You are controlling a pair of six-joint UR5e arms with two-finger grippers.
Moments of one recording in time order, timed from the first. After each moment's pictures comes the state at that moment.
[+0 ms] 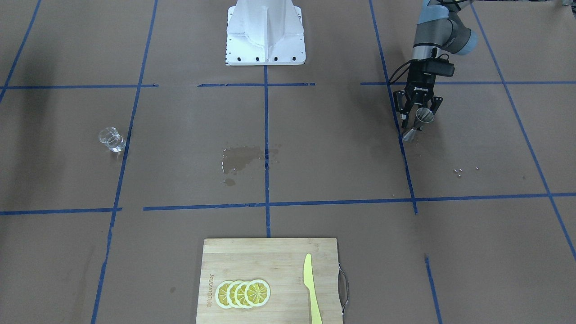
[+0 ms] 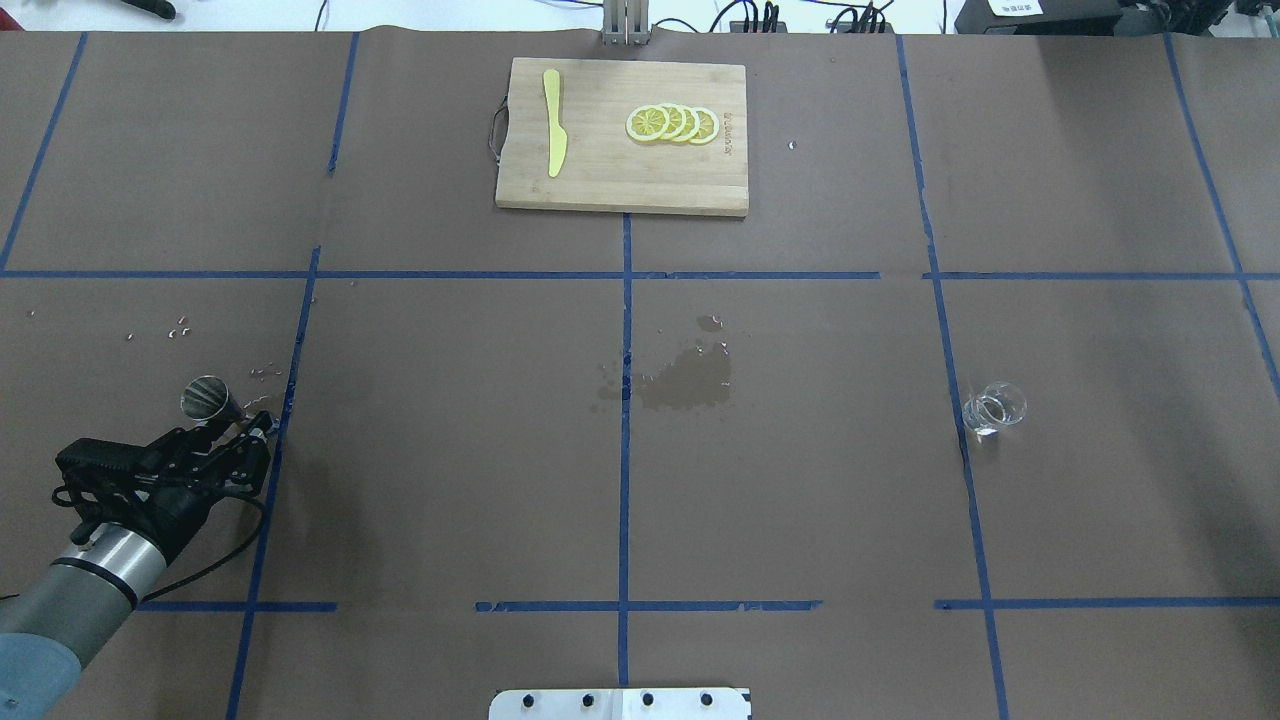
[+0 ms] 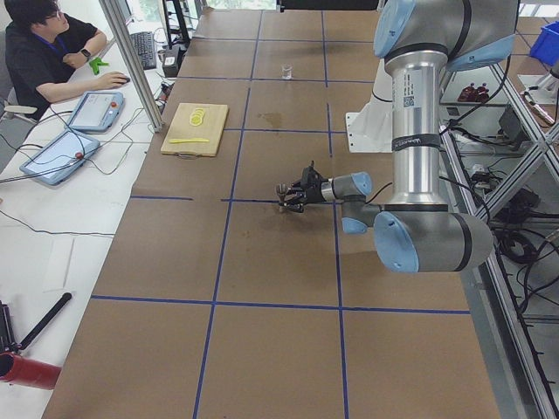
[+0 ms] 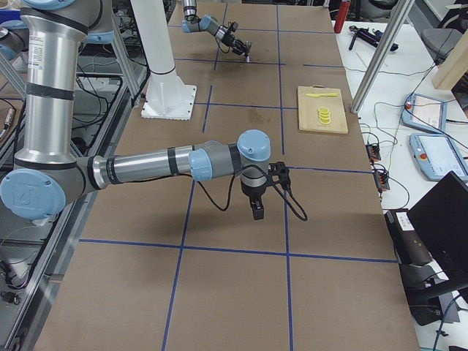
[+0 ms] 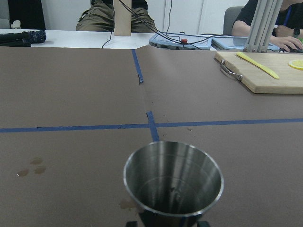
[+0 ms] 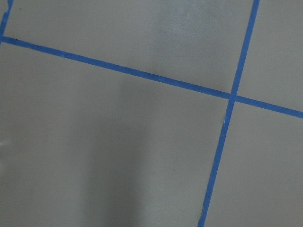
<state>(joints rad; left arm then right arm) -0.14 -1.41 -1.68 -2.81 -0.69 -1.19 1.43 -1.71 1.89 -1.53 2.33 0.01</state>
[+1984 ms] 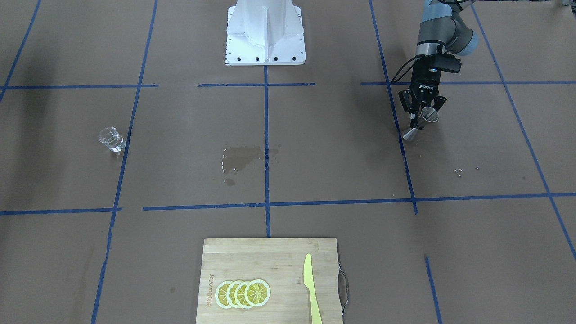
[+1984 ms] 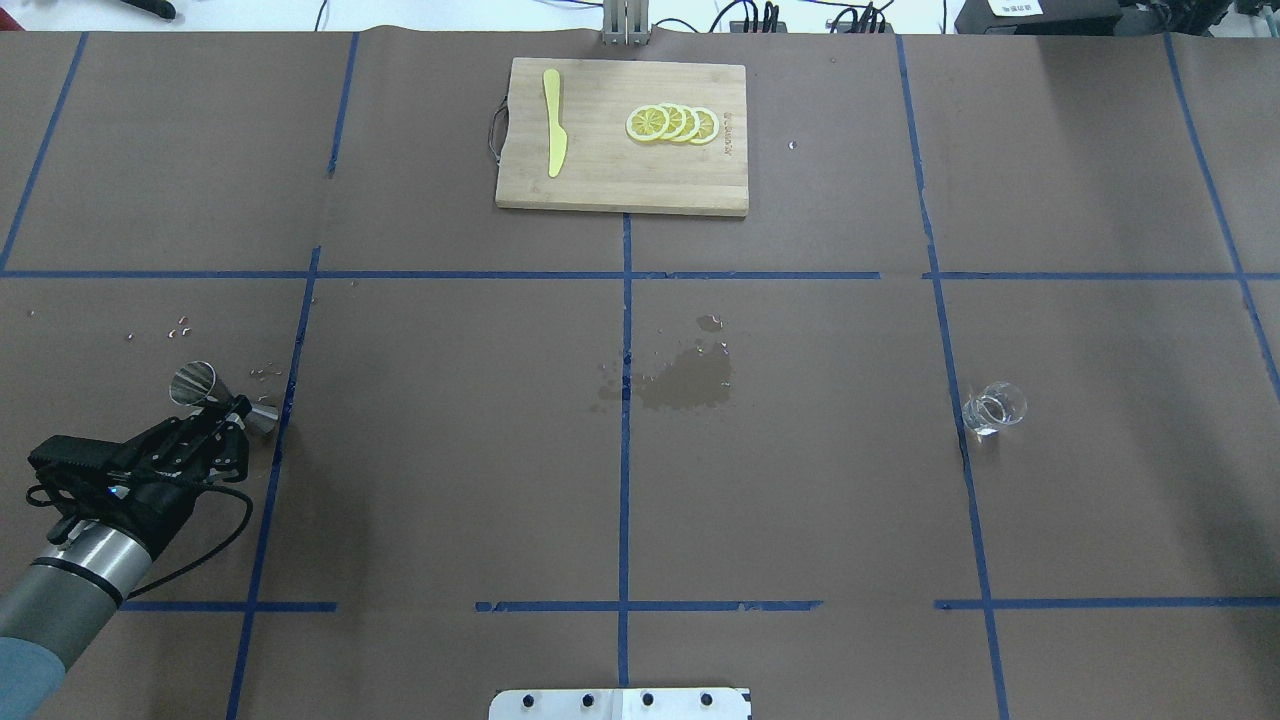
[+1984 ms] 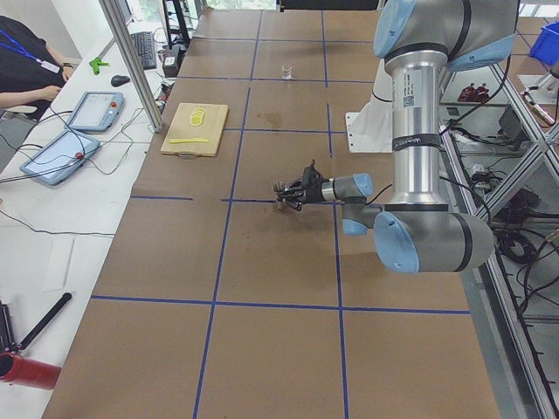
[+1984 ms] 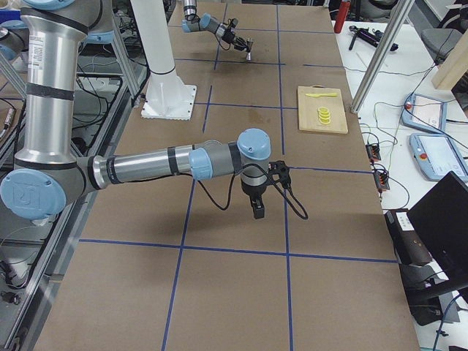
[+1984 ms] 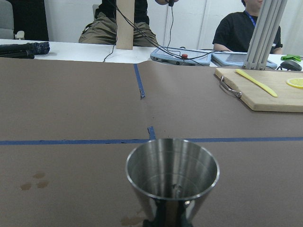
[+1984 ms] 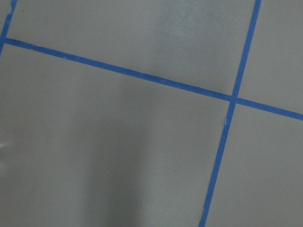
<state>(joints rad) -0.14 -1.40 -1.68 -2.90 -0.64 -1.16 1.43 -1.71 1.90 -1.53 2.33 0.01</state>
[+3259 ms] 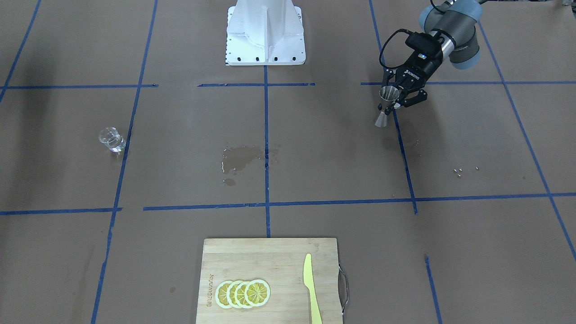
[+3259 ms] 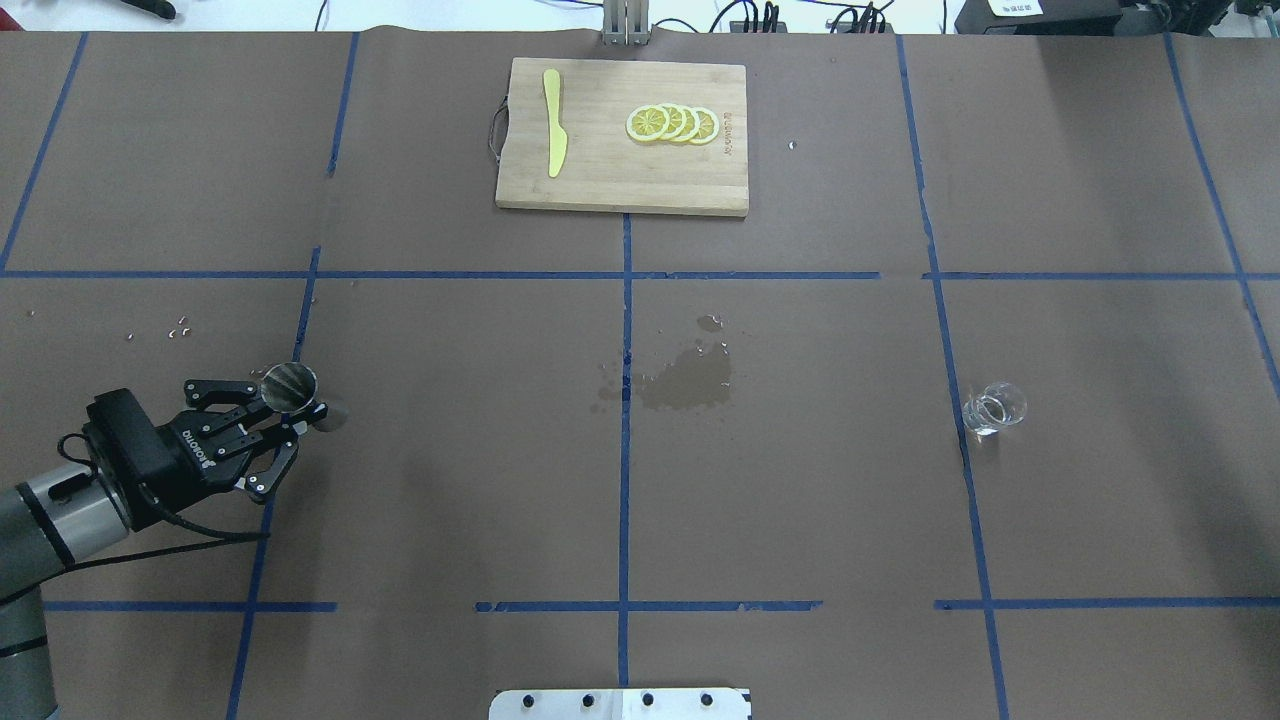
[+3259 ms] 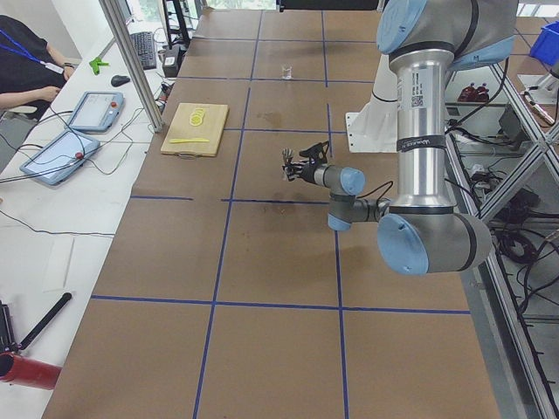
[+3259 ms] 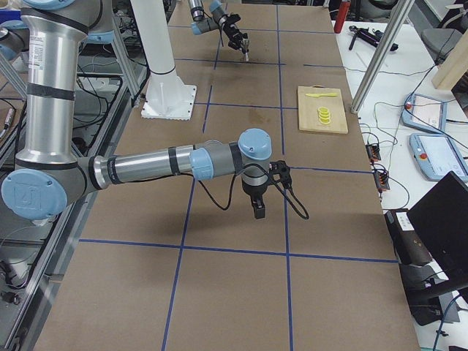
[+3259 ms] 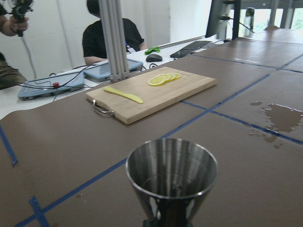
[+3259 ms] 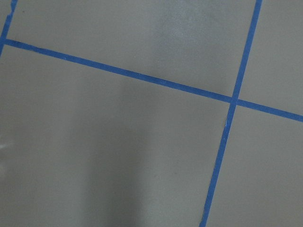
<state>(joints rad) -0.38 -1.51 -1.68 -3.26 -1.33 -0.28 1.43 -1.70 1.89 -1.53 2.33 0.01</state>
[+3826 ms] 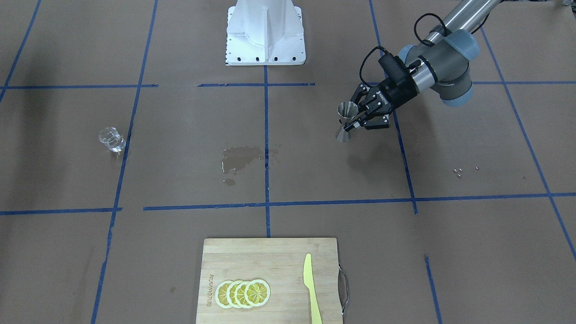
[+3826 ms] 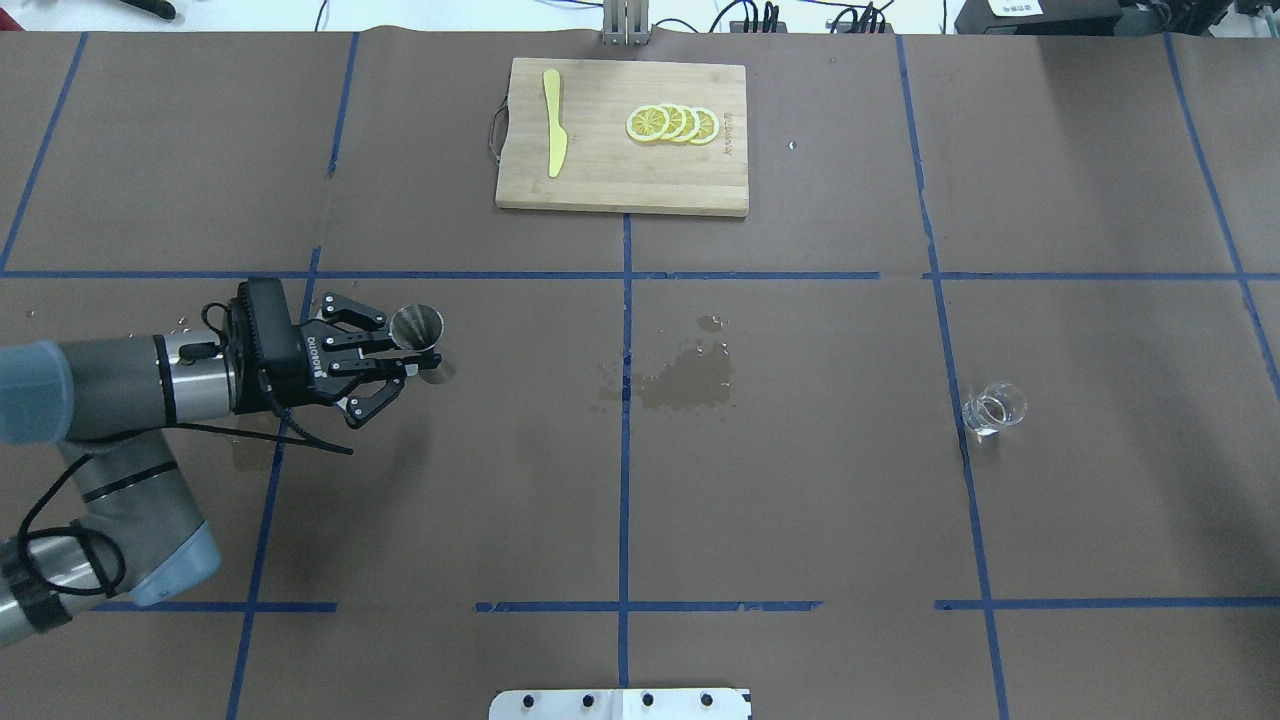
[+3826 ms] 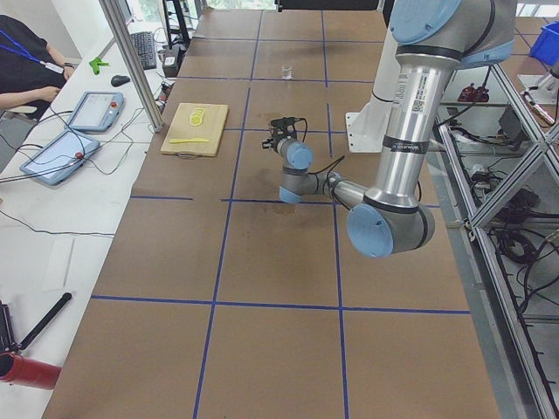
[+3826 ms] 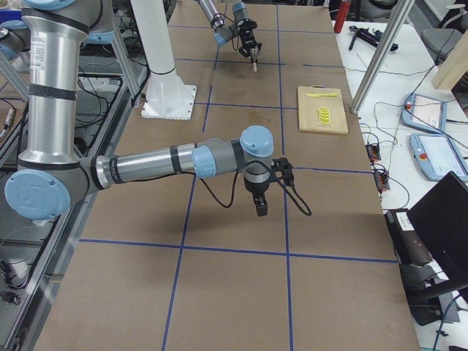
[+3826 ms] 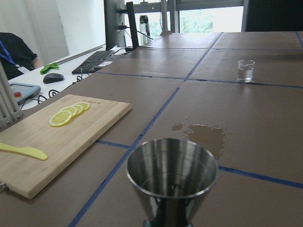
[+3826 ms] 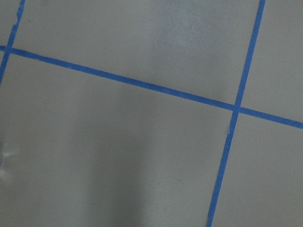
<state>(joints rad) -0.61 -1.86 -1.48 -3.17 -1.86 -0.23 1.42 -1.68 1.89 -1.53 2.33 0.04</state>
